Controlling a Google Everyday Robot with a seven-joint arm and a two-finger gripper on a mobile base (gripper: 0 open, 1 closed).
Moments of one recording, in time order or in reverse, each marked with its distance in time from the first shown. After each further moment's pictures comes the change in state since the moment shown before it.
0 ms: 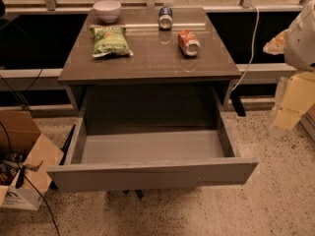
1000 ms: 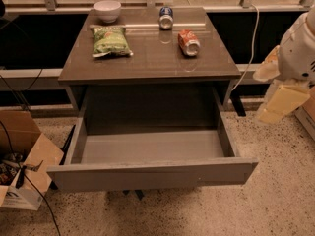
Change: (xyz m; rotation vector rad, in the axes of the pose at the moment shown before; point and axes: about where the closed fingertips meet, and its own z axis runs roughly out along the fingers) arm -0.001 0.004 0.018 -0.025 -0.014 0.002
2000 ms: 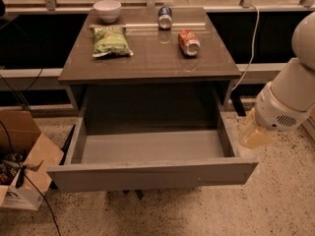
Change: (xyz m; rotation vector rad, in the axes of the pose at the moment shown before) arm 0.043 0.027 0.125 -0.198 0.006 0.023
